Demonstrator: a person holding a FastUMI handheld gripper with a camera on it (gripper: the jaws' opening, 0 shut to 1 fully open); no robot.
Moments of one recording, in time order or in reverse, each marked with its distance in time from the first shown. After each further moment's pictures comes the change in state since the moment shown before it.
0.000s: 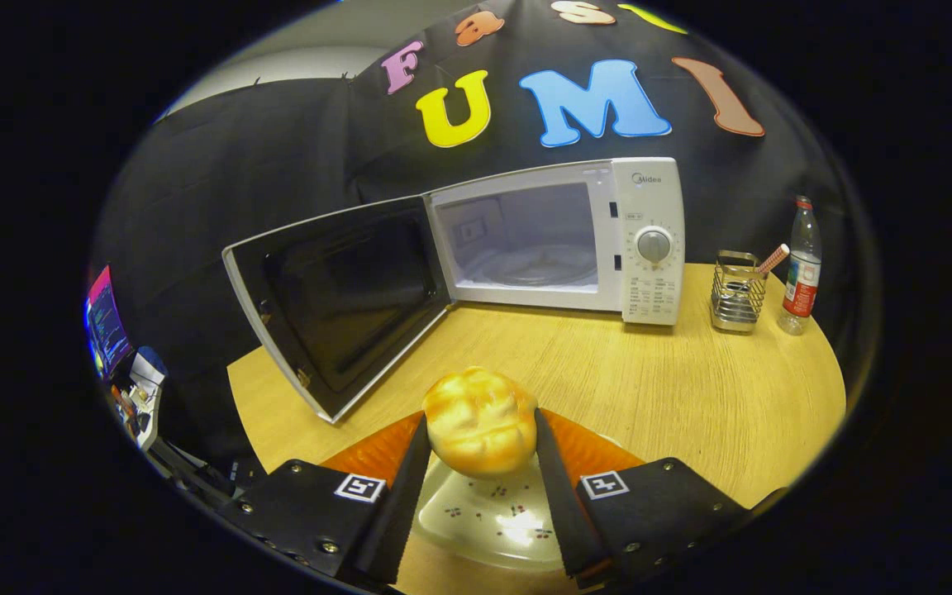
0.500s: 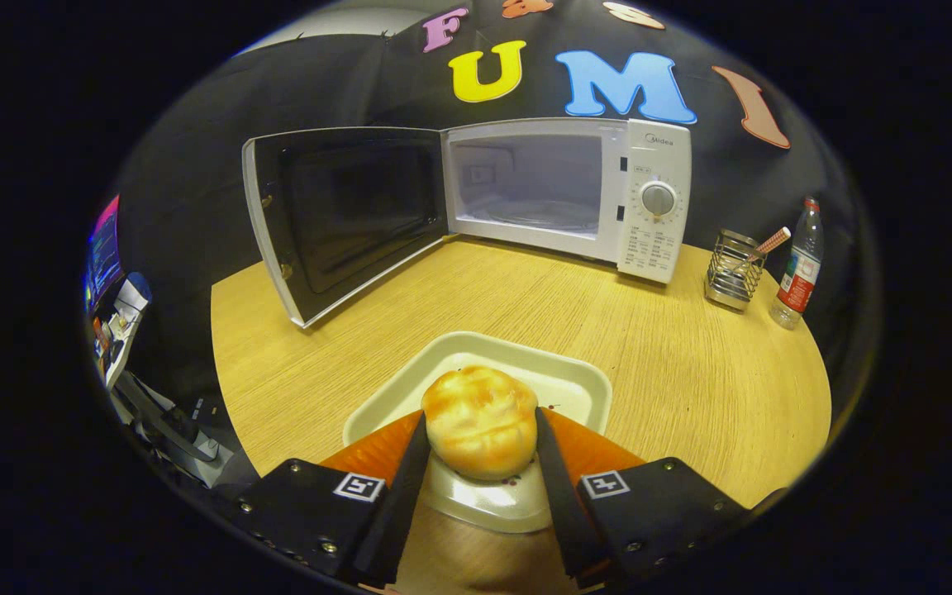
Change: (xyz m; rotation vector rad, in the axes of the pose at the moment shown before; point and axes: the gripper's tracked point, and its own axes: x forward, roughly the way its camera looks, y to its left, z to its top) arm -0.026 -0.033 -0.082 -0.141 0.157 -0.046
